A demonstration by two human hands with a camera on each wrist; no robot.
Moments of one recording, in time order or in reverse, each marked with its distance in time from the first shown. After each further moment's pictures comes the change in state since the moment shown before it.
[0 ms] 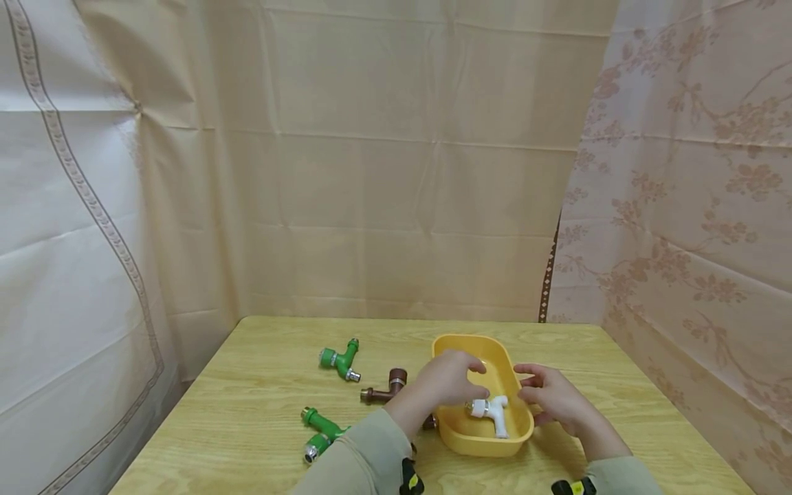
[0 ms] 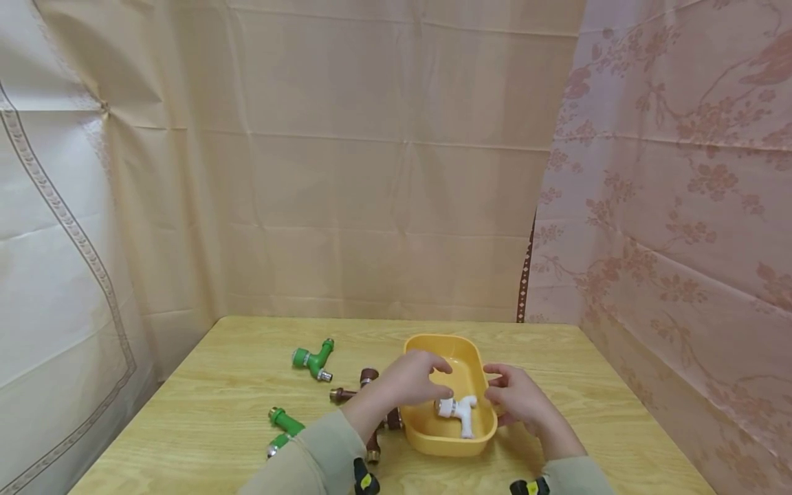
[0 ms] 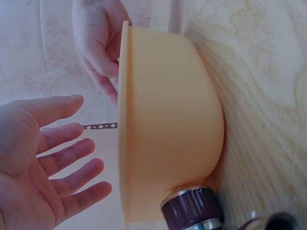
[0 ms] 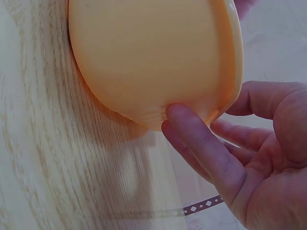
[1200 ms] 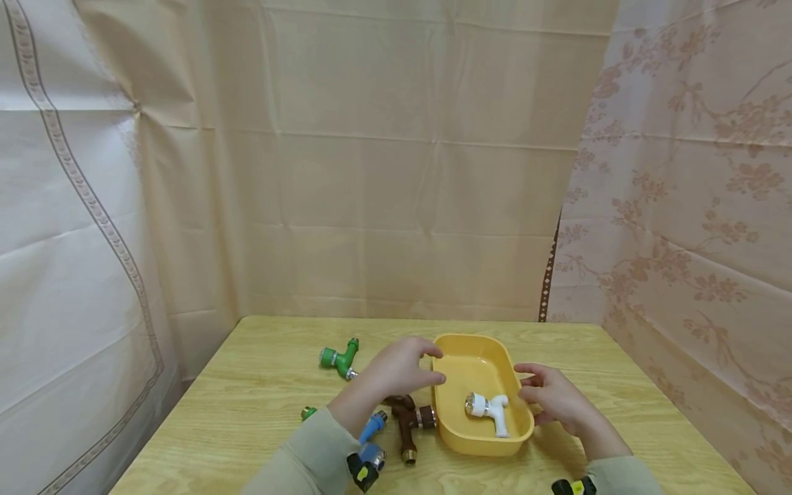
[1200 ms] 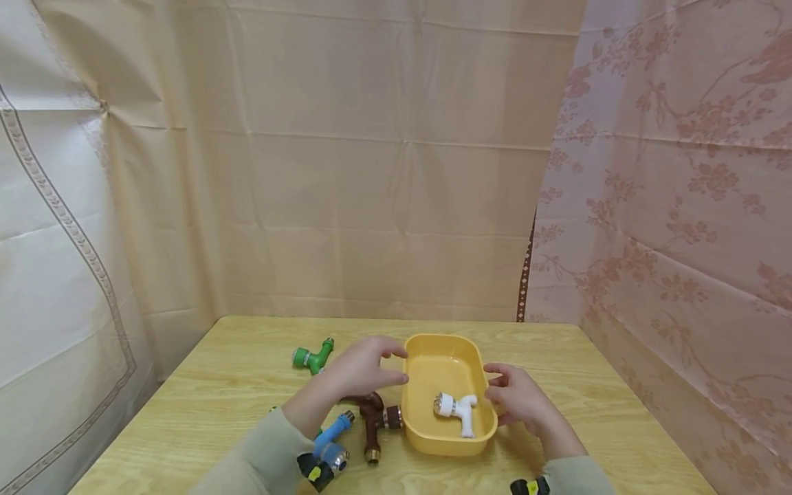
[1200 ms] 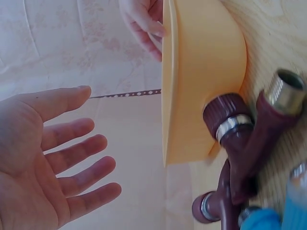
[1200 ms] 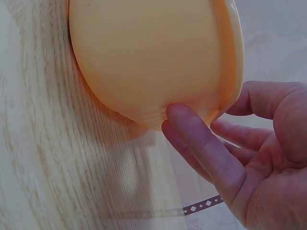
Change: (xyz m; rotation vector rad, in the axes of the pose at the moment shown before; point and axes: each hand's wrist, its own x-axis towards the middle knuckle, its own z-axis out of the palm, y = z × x) left_hand -0.043 -0.042 -0.055 -0.027 0.065 0.017; right_hand 0.000 -0.002 0.001 -0.024 0.013 0.024
